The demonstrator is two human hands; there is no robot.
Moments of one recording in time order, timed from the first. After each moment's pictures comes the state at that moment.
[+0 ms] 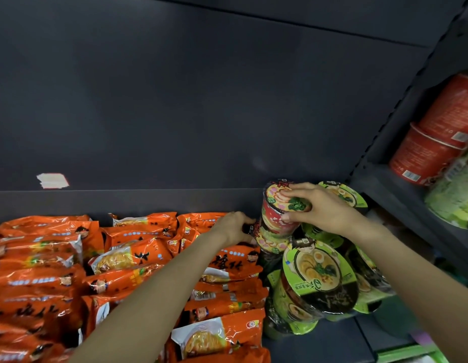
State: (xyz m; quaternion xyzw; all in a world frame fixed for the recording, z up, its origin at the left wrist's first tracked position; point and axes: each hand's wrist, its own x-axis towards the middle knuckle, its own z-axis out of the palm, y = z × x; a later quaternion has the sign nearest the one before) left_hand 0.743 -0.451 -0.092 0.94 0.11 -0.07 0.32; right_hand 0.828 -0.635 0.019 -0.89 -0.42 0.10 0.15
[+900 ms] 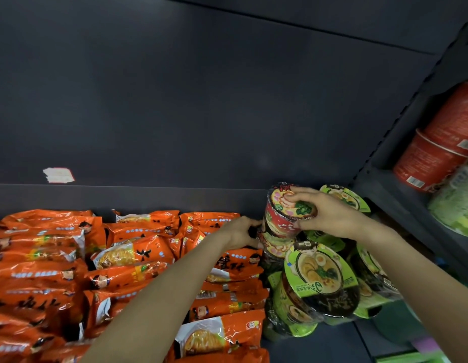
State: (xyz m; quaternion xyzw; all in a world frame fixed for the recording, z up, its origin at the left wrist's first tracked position) left_hand 0.746 -0.459 -0.100 0.89 0.11 -0.10 0.43; right_hand 0.825 -0.638 0.027 -0.88 -0.44 0.15 0.14
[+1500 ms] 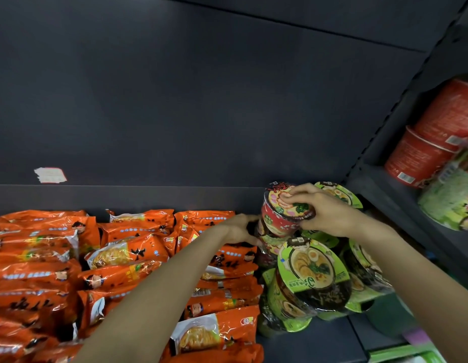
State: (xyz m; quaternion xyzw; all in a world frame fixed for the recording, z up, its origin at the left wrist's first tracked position) left_hand 0.755 -0.462 -0.095 0.88 0.10 -0.14 0.45; right_hand 0.829 -0.647 0.027 -0.87 -0.46 0.14 0.11
